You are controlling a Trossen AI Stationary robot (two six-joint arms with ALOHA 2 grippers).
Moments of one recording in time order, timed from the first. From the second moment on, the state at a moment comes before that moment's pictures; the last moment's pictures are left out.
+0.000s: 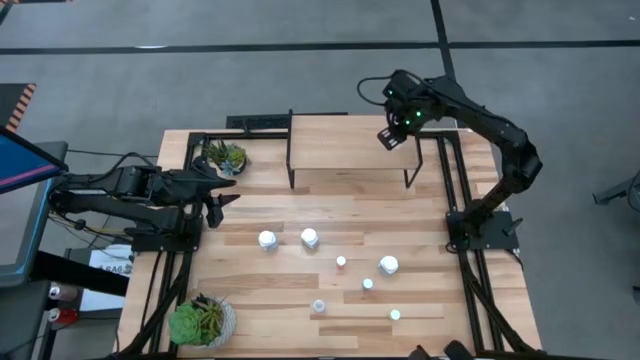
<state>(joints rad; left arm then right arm) -0.08 0.65 0.88 -0.90 -0.38 -0.31 -0.71 1.59 1.66 -1.33 0.04 0.17</state>
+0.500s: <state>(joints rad) -0.08 0.65 0.88 -0.90 -0.39 -0.30 -0.71 1.59 1.57 -1.23 0.05 0.20</state>
